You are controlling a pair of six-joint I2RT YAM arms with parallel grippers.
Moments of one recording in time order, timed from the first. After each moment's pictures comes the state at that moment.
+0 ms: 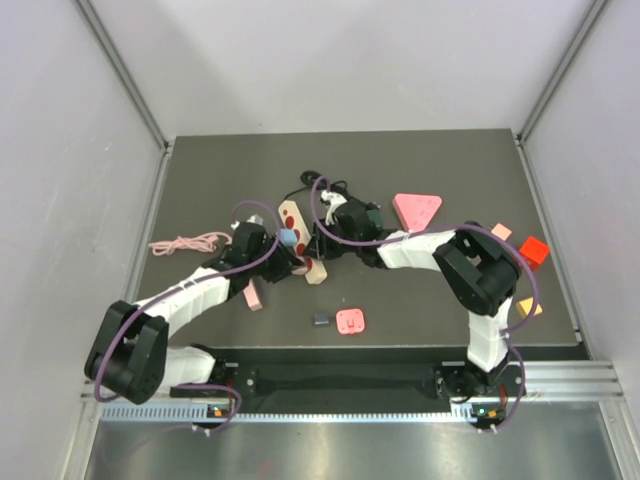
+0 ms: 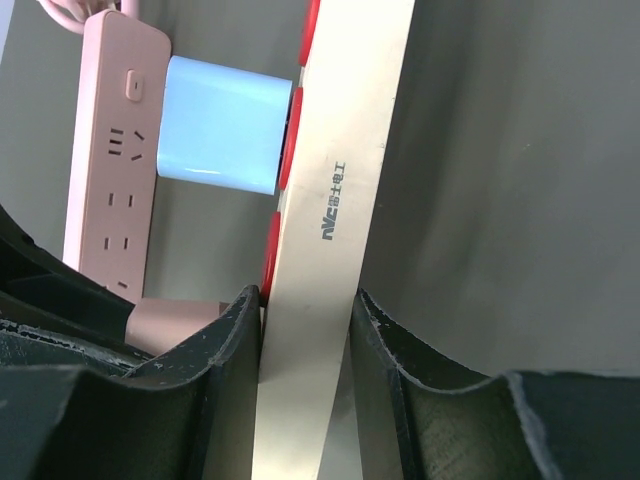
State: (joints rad) left arm -0.42 1.27 0.59 -0.07 0.19 -0.99; right arm 0.76 1.92 1.08 0.25 -0.22 0.51
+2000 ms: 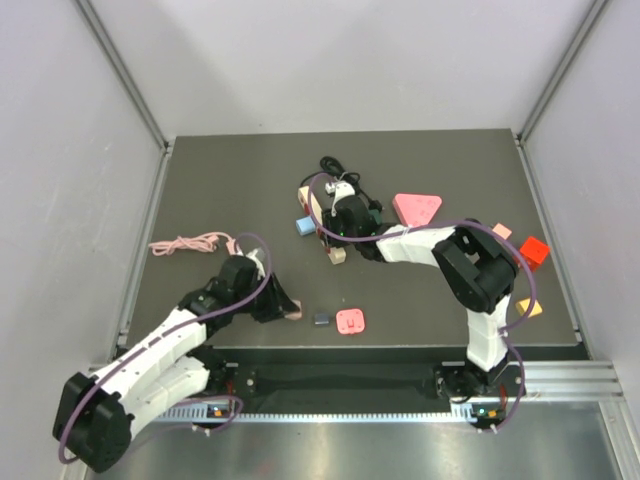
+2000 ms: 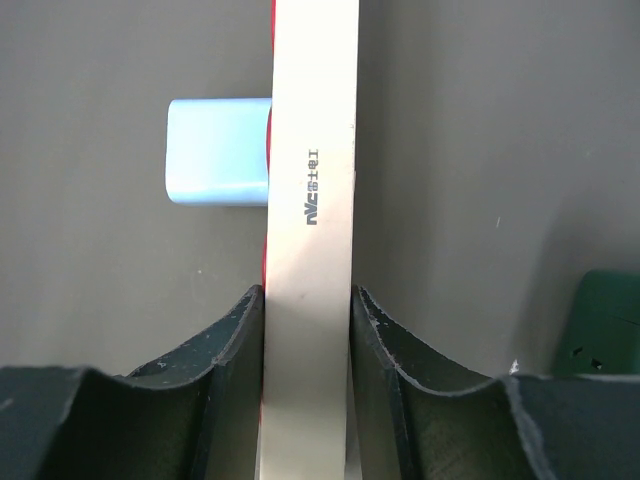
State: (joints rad) left arm -0.52 0.85 0.45 -0.42 0.30 -0.89; right arm 0.74 1.95 1.15 0.18 0.08 0.33
